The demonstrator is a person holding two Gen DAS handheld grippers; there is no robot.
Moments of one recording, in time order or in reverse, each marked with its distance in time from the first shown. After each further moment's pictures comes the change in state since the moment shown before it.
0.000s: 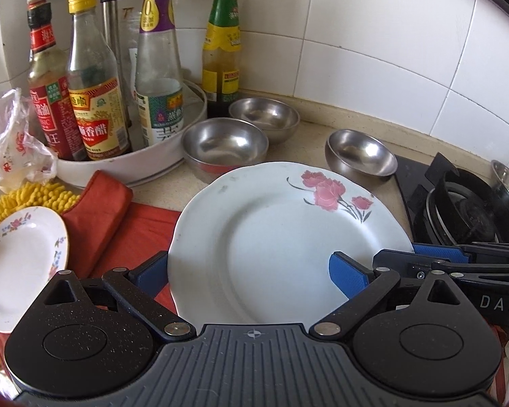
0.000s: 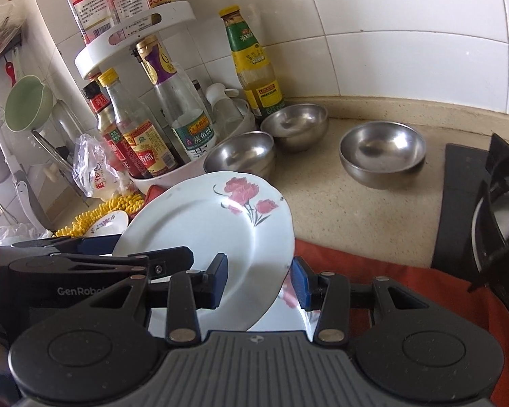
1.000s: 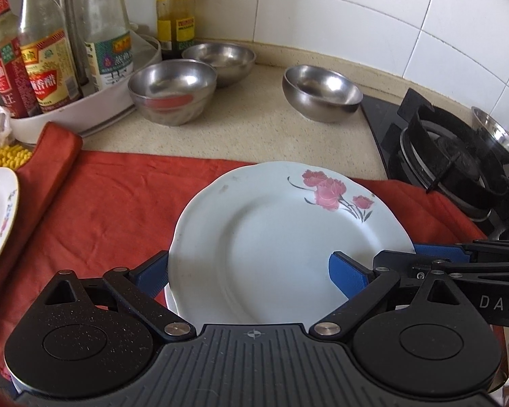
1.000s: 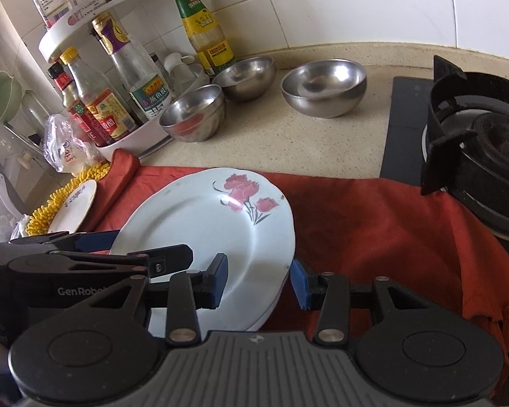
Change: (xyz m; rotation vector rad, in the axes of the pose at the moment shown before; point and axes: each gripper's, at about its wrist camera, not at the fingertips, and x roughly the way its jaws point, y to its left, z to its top) left arm 0.022 -0.034 -0.039 0.062 0.128 -0.063; right arm -0.013 -0.033 -0.049 0.101 0.095 -0.077
